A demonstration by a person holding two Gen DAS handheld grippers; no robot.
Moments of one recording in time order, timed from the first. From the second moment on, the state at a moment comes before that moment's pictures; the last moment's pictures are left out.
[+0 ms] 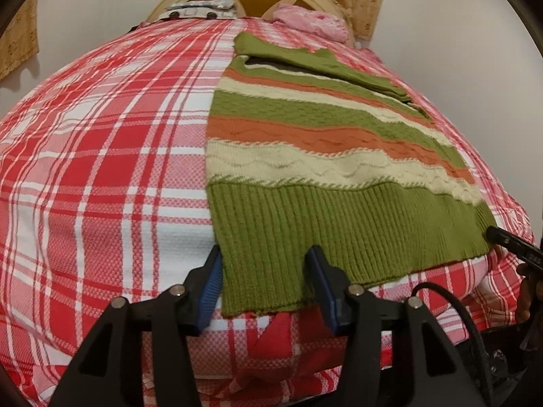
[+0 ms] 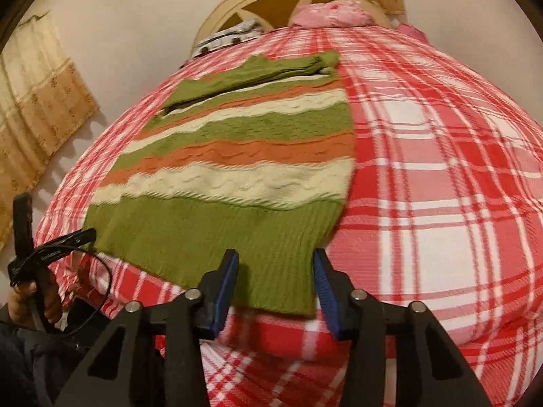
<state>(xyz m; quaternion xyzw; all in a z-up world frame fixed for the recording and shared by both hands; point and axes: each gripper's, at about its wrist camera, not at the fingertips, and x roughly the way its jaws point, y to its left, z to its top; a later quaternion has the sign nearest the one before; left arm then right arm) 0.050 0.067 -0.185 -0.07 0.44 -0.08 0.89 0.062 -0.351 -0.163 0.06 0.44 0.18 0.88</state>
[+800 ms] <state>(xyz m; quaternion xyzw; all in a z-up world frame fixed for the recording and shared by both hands) 0.063 0.079 -0.113 -0.11 0.32 -0.14 0.93 0.070 -0.368 -0.105 0.12 0.31 0.22 0.92</state>
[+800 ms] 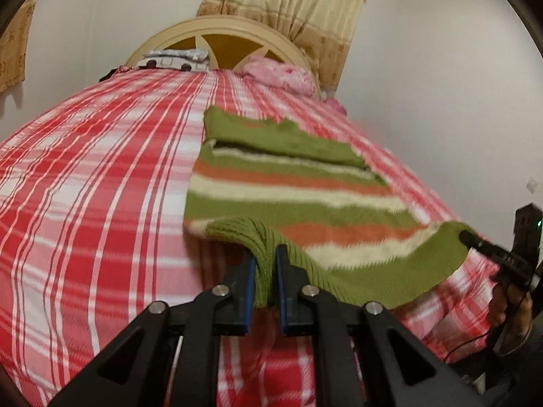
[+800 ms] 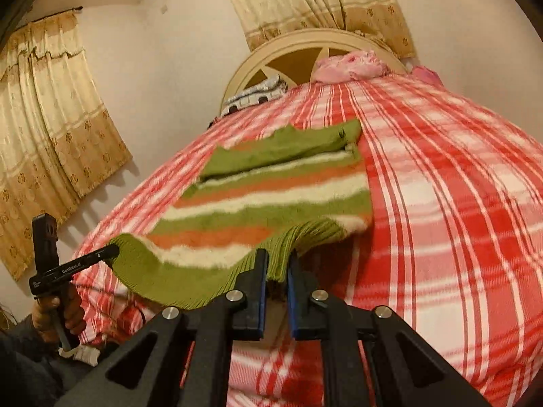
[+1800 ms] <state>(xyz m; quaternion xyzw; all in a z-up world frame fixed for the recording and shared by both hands) 0.161 0.093 -0.067 -0.16 0.28 -0.15 0.94 0.170 -0.343 -0.017 0.12 0.22 0.22 0.94</state>
